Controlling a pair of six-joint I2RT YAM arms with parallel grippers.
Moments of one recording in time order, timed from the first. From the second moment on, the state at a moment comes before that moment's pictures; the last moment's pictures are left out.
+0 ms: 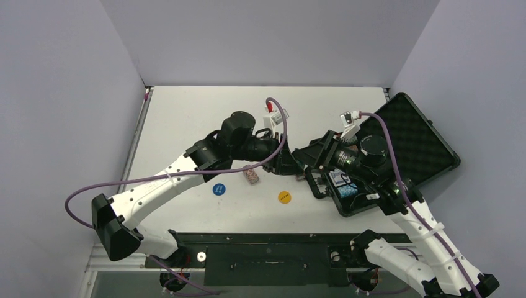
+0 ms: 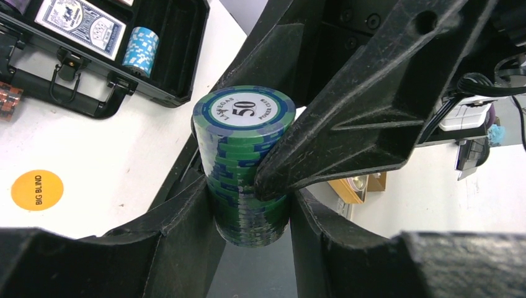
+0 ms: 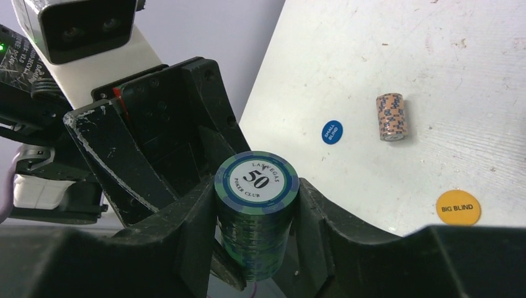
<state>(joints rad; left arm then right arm) -0.90 1.37 1.34 -0.32 0.55 -0.72 0.55 0.81 1.00 -0.40 -0.36 0.86</state>
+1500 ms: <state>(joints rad) -0.68 0.91 1.01 -0.62 -0.07 -0.51 0.56 0.60 1.02 -0.83 0.07 0.78</state>
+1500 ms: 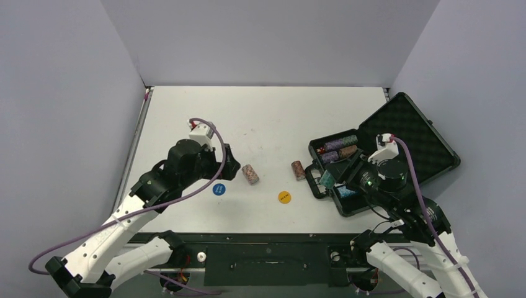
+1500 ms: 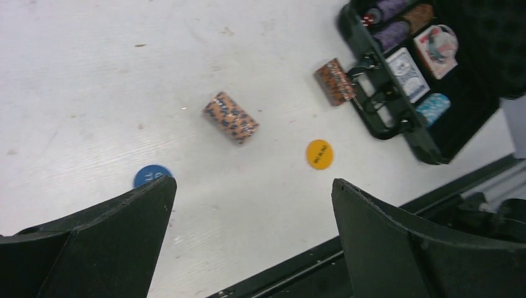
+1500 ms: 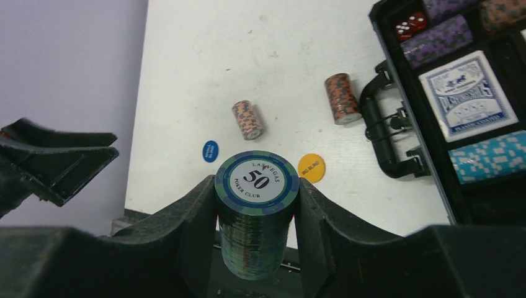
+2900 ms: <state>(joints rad) -0.68 0.63 0.70 -0.68 -0.45 -0.46 -0.09 0.93 1.00 -1.07 0.23 0.69</state>
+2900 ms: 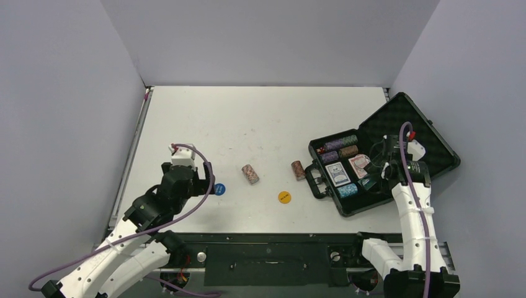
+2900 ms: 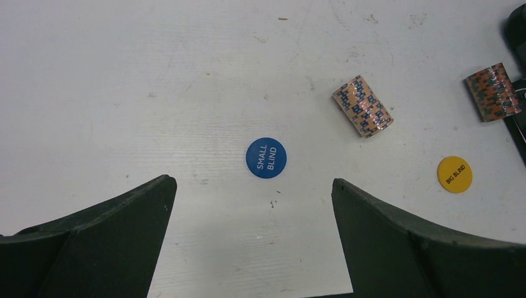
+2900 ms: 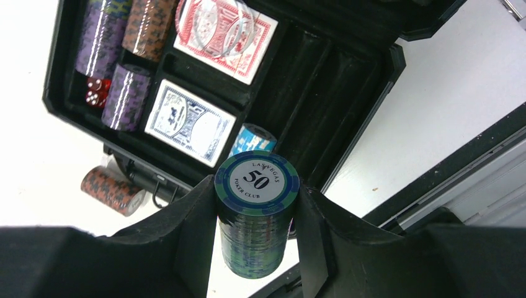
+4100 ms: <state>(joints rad) -0.68 0.67 0.70 -0.68 -0.44 -0.46 -0.30 1.25 0.83 -0.65 0.14 0.76</state>
